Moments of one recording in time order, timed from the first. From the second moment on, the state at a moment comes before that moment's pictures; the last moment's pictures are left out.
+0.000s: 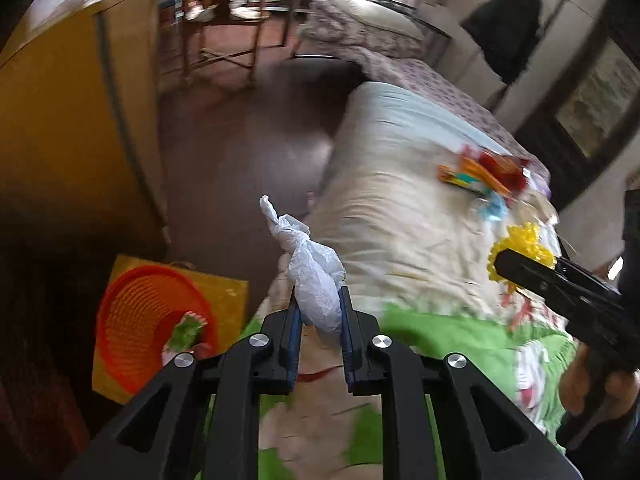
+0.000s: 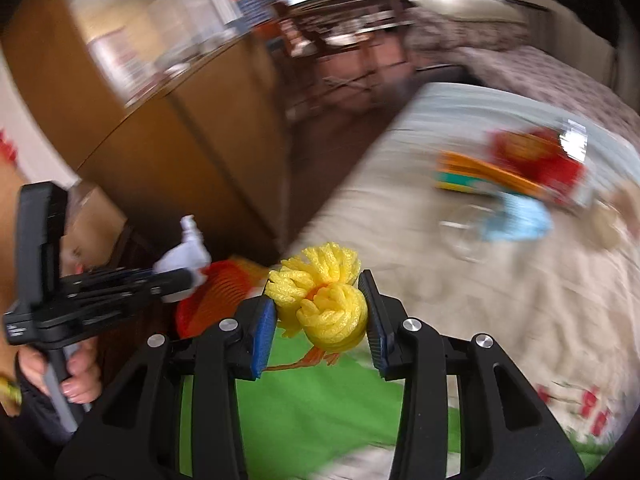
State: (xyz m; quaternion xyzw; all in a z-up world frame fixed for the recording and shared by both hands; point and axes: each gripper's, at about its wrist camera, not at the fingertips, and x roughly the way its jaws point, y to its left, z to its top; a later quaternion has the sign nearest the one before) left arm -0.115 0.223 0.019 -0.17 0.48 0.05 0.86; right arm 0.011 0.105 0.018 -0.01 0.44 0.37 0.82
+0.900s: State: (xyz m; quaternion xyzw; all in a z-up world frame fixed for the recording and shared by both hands) left arm -0.194 0.392 -0.110 -0.29 0.53 0.22 0.76; right arm -0.028 0.358 -0.071 -0.11 0.56 0.45 0.68
